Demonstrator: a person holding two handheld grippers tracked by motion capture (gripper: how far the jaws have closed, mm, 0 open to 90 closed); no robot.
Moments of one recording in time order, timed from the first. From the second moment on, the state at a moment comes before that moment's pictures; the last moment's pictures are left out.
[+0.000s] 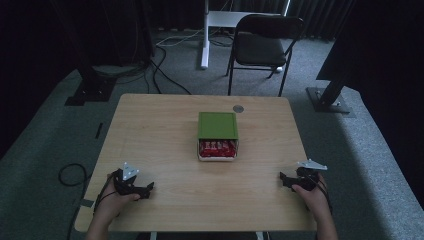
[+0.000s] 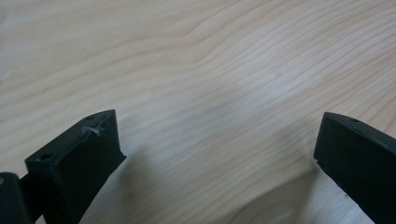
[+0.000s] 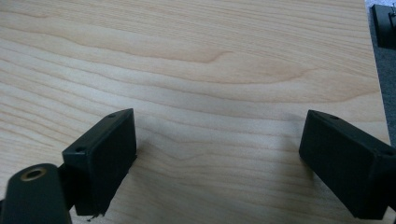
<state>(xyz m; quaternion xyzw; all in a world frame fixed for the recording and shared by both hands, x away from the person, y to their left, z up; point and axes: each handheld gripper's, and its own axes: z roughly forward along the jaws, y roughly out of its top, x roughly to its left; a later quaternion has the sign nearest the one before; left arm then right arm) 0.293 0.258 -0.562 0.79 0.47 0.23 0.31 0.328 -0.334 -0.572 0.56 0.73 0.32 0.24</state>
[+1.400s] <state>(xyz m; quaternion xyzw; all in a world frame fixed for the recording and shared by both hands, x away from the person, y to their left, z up) 0.314 0.134 -0.548 0.86 0.28 0.27 0.32 0.329 -0.333 -0.572 0.56 0.73 0.32 0.24</state>
